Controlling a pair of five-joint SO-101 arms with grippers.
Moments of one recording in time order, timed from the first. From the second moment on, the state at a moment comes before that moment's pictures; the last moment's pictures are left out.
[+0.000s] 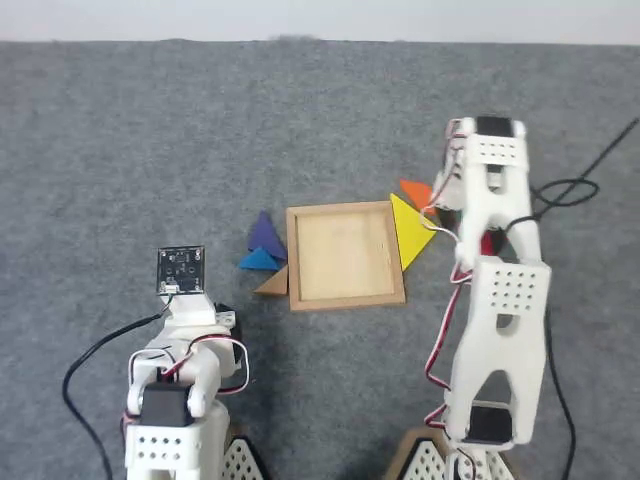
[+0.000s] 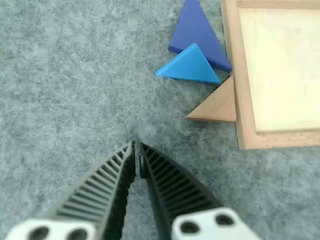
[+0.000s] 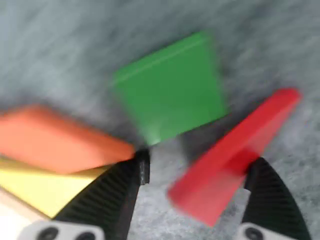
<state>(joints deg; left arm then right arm) -4.2 -103.1 97.1 72.2 11.0 1.5 55.7 -45.8 94.5 -25.2</state>
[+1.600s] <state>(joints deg) -4.2 -103.1 97.1 72.2 11.0 -23.9 -7.6 21.9 69.1 -4.4</state>
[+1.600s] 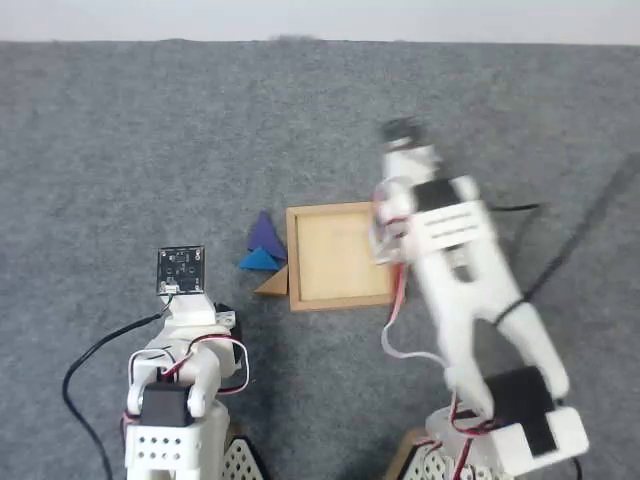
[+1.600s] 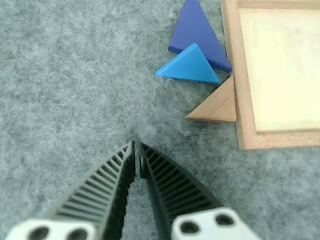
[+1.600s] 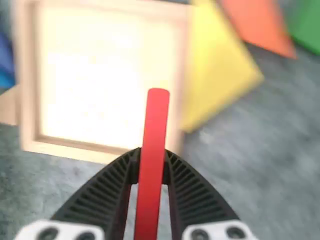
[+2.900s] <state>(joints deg) -4.2 -103.1 97.1 72.2 11.0 -28.5 28.5 -6.9 67.5 -14.5</state>
